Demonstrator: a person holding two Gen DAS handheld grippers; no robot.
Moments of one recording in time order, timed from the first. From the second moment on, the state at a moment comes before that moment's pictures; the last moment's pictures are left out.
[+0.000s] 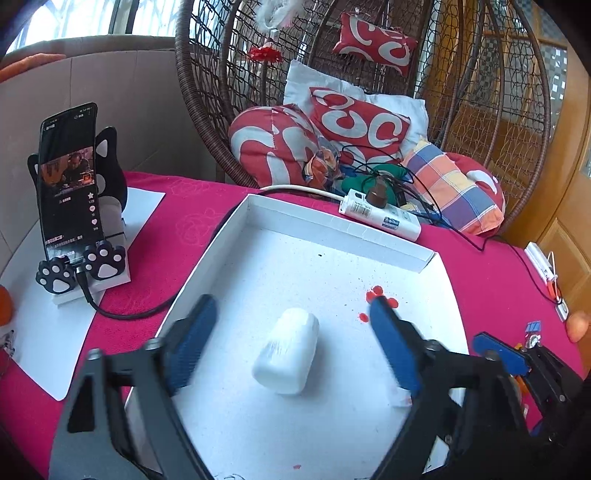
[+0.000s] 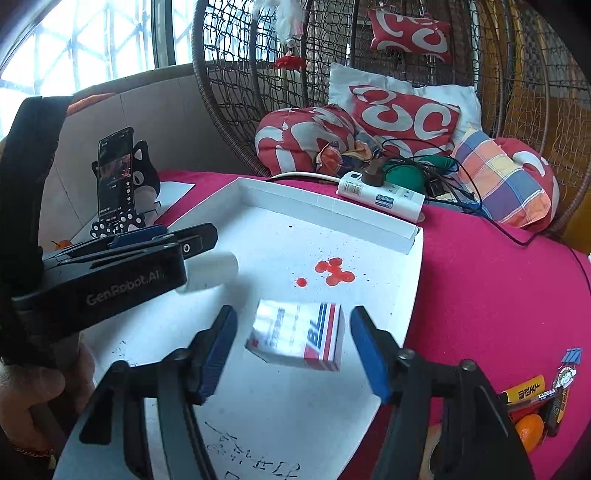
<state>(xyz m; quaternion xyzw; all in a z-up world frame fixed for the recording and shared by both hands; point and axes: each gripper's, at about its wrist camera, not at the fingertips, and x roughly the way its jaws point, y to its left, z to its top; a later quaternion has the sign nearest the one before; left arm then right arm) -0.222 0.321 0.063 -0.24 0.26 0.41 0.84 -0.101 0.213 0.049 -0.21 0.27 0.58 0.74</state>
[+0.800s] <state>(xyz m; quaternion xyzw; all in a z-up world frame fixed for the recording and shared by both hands) -0.200 0.192 0.096 -0.18 0.22 0.29 0.91 0.014 0.005 0.136 0.10 0.20 0.49 0.84</state>
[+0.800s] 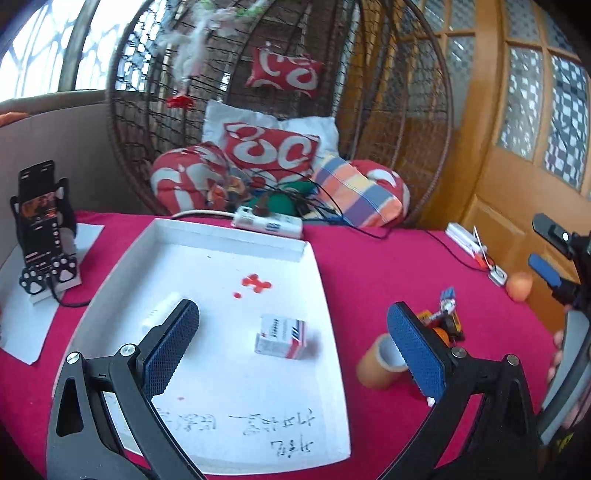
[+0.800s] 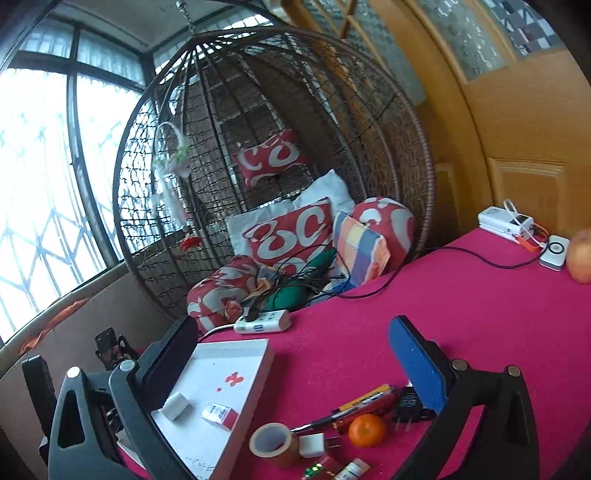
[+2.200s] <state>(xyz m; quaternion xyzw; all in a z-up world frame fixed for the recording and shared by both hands) -0.066 0.145 0.013 -0.07 0.43 0.15 0.89 0.105 0.035 0.008 -0.15 0.36 0.38 0.84</state>
